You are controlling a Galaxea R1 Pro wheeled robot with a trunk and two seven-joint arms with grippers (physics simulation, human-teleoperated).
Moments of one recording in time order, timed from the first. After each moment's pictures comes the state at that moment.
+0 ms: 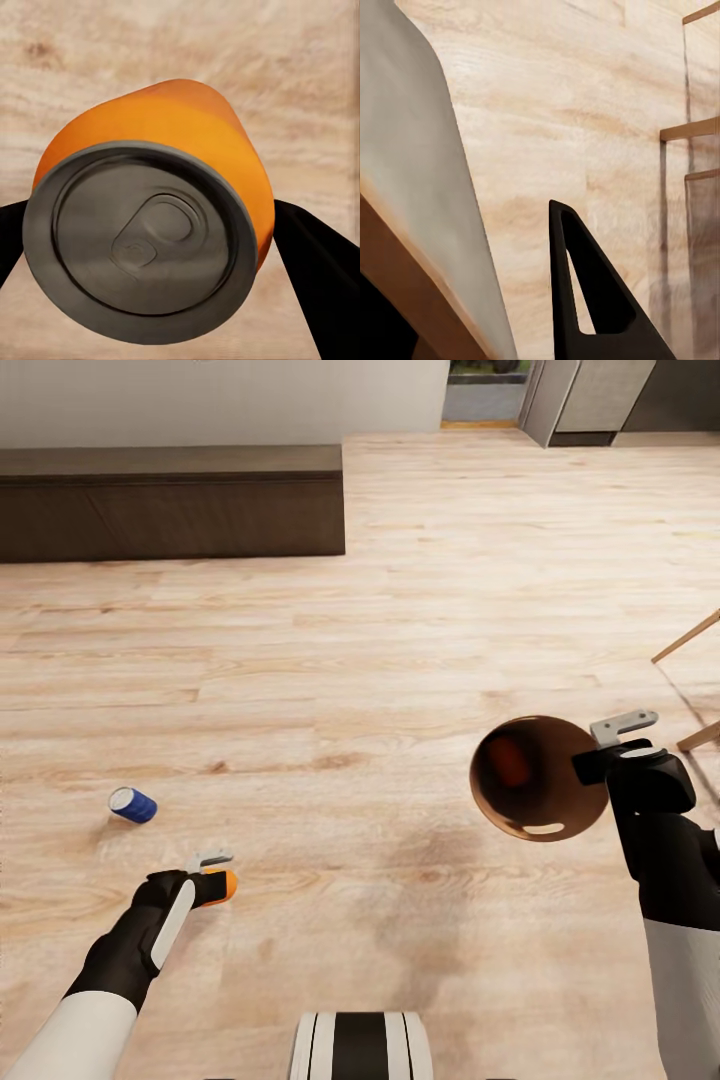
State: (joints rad) left arm -0.59 0.10 0.06 -0.98 0.21 0.76 0.16; right arm -0.79 -0.25 -0.10 -1.55 0.70 1.05 0.44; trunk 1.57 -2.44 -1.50
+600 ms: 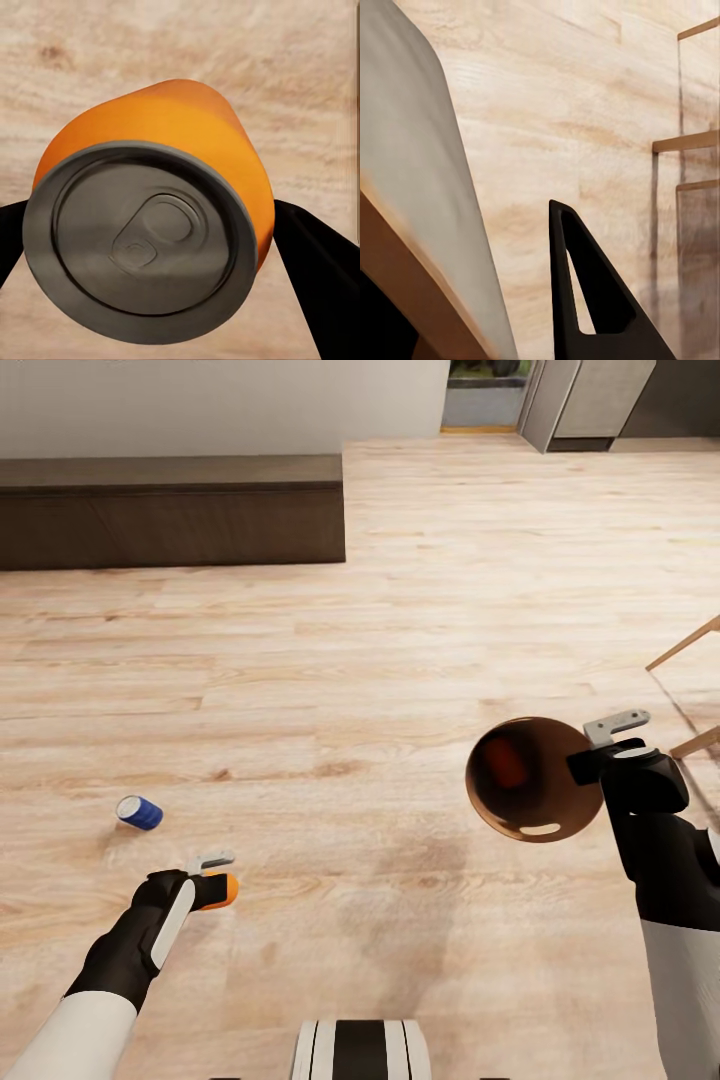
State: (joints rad) left arm -0.59 0.10 0.06 -0.98 0.21 0.79 0.15; right arm -0.79 -0.25 -0.07 -1.55 0.69 1.05 0.44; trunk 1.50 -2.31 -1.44
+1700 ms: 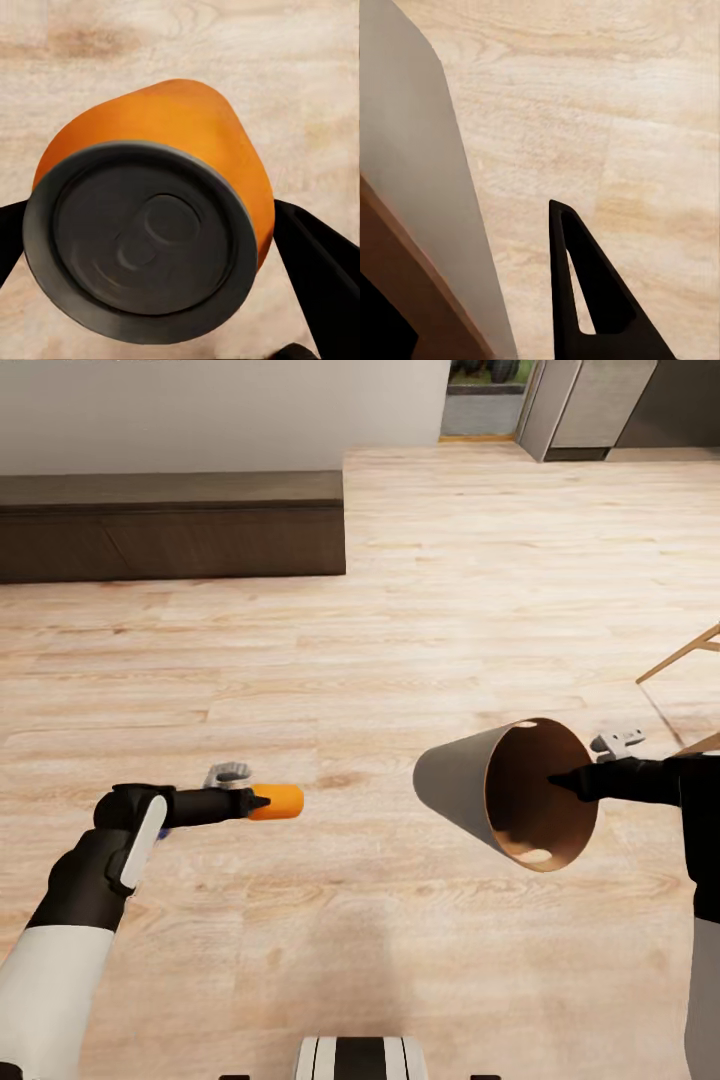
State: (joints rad) left arm -0.77 0.19 0.01 -1.26 0.22 1.05 -0.55; right arm -0.79 -0.31 -0.29 -1.58 0.75 1.05 1.25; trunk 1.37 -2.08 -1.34
